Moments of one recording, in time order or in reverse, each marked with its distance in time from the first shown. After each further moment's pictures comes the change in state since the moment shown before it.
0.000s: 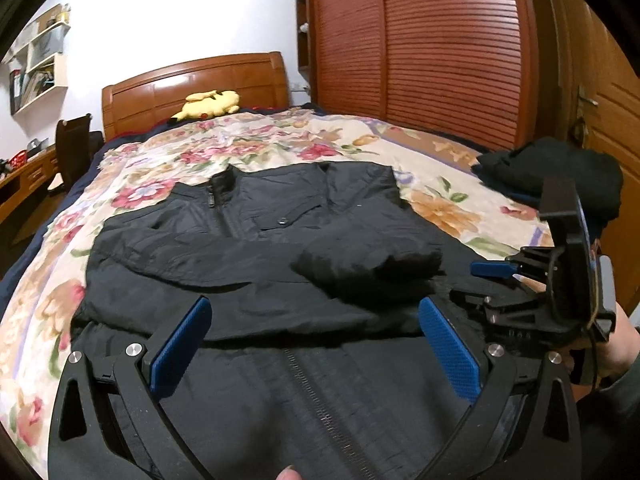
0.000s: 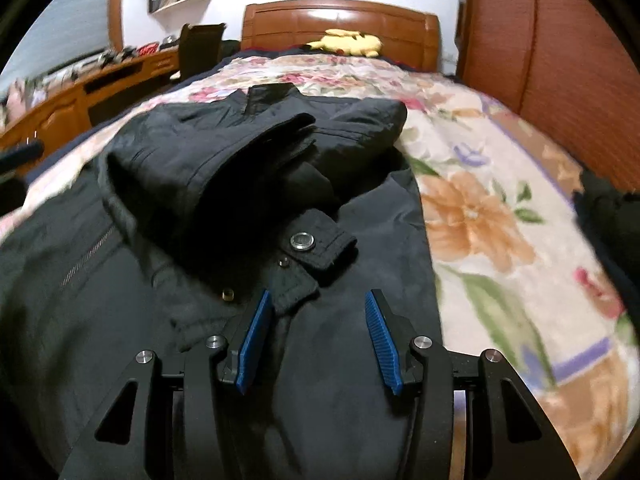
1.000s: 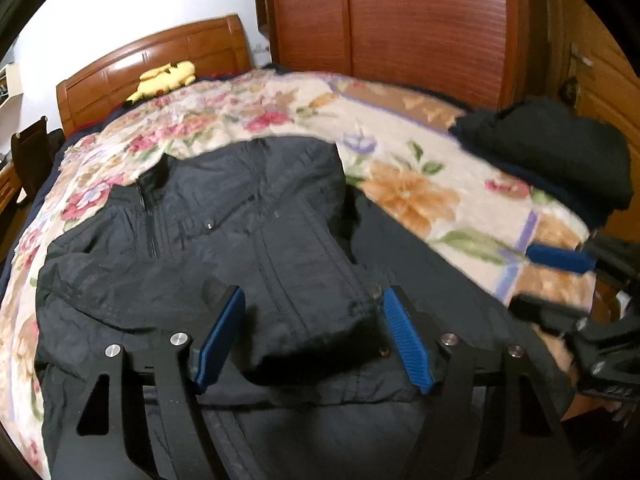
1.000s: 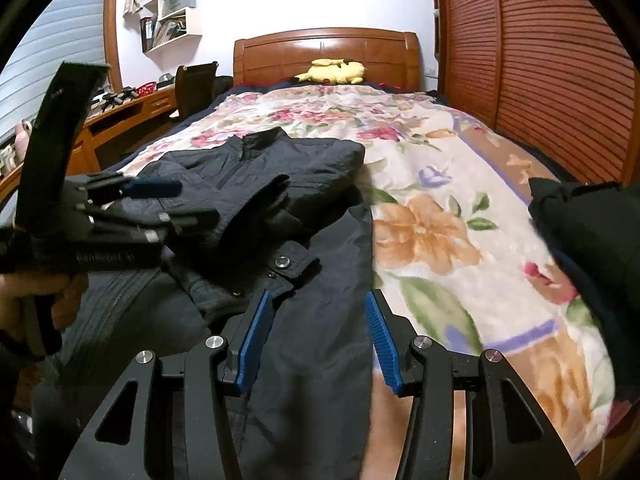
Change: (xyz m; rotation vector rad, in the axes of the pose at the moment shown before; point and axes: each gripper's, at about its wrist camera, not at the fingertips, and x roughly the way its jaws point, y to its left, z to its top) left arm 0.073 -0.071 0.046 0.085 0.193 -0.045; right arm -0.080 -0.044 -0.007 0.113 -0.101 0.037
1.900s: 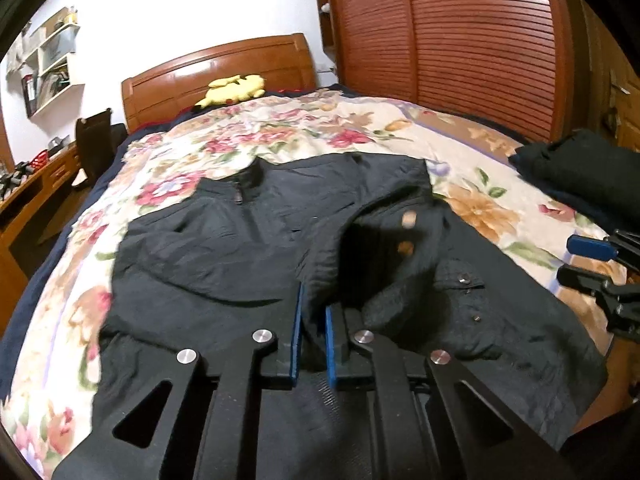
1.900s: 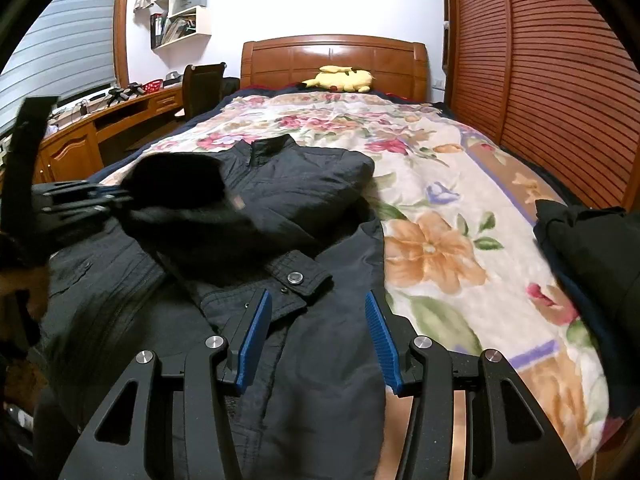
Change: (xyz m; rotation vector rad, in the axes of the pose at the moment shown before) left arm -0.065 0.079 -0.039 -0.103 -0.113 0.190; right arm 0.007 0.003 0.007 -0.041 -0.012 0.000
